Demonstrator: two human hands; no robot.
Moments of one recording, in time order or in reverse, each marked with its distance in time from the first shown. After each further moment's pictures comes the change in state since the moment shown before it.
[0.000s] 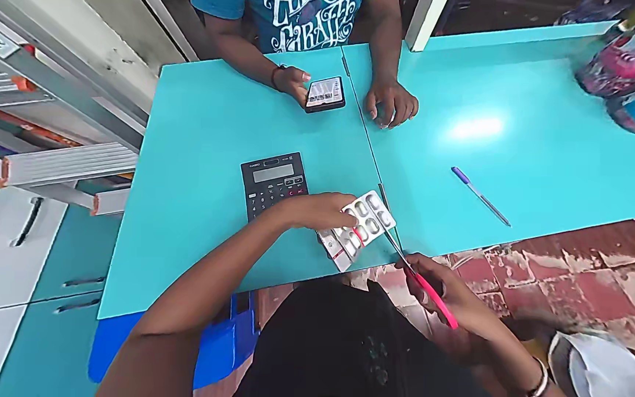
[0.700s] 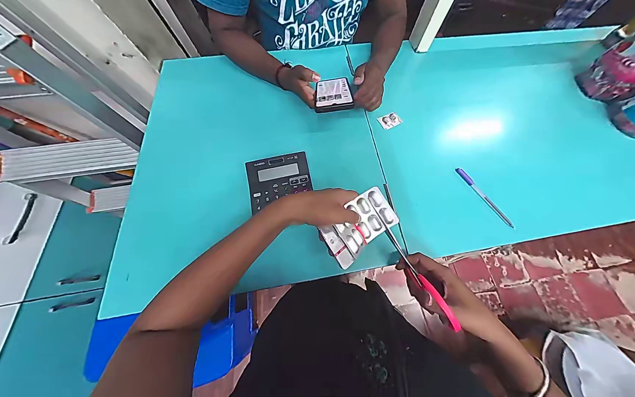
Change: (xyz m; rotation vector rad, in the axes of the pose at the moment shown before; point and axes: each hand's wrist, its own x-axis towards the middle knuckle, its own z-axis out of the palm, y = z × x) left_hand -0.007 -0.006 -0.009 -0.032 -0.005 0.034; right_hand 0.005 -0.010 0.011 0.031 -0.001 0.036
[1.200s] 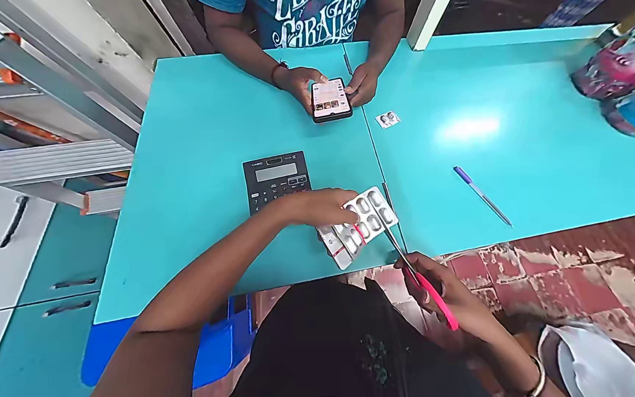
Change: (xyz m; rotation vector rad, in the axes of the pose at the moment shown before) left_hand 0.001 0.000 -0.001 0.033 -0.008 0.004; right_hand -0.001 -0.001 0.005 0.026 0.017 -0.022
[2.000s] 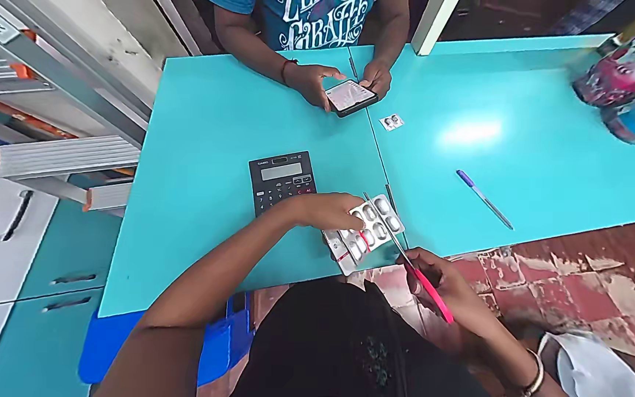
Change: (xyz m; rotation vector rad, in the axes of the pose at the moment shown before) left_hand 0.001 -0.004 0.004 0.019 -0.061 0.124; right_hand 0.009 -0.013 0.006 -0.066 0.106 0.015
